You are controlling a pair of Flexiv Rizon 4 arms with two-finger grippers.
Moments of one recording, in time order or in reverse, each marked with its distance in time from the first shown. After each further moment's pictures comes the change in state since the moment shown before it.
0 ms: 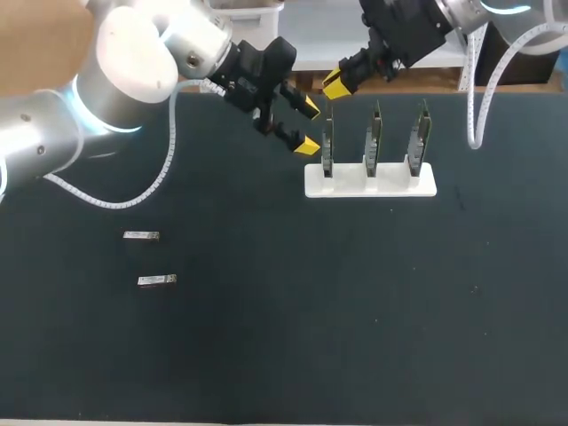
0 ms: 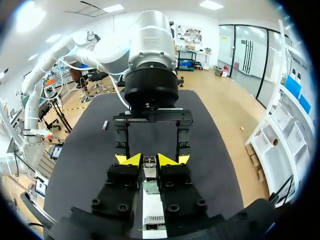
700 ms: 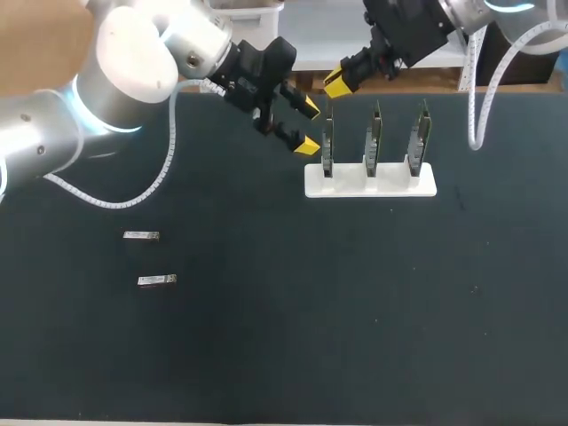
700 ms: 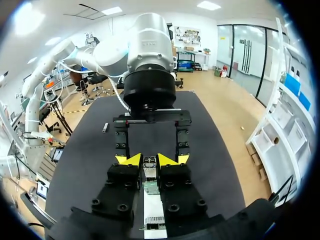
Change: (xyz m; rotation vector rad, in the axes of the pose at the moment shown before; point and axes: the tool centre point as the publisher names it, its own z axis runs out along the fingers) left arm 0.000 0.000 0.000 0.000 0.000 0.000; right arm 0.000 -0.001 -0.002 -0.003 -0.018 0.023
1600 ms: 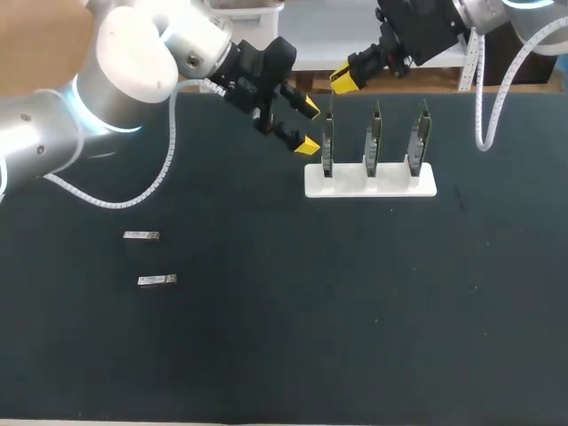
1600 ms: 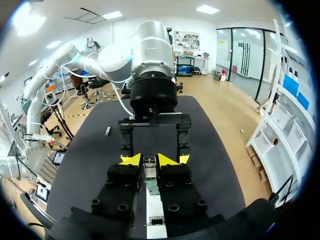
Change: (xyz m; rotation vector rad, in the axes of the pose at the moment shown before) left arm 0.000 0.000 0.000 0.000 0.000 0.000; right arm -0.003 0.005 -0.013 0.001 -0.044 0.001
